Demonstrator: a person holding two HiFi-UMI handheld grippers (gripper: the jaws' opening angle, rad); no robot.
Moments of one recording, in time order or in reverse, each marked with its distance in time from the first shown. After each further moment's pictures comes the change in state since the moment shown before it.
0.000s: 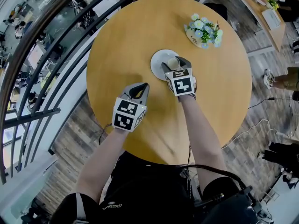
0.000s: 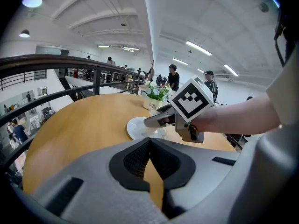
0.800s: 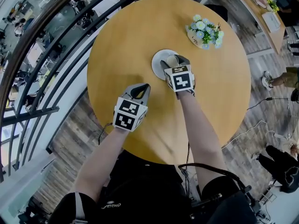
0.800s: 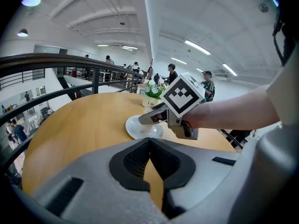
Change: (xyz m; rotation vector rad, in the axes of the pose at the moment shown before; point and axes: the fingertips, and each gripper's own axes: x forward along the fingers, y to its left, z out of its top) left arm -0.003 -0.001 -0.005 0.007 0.013 -0.014; right arm 0.012 0.005 0.008 0.013 0.013 0.013
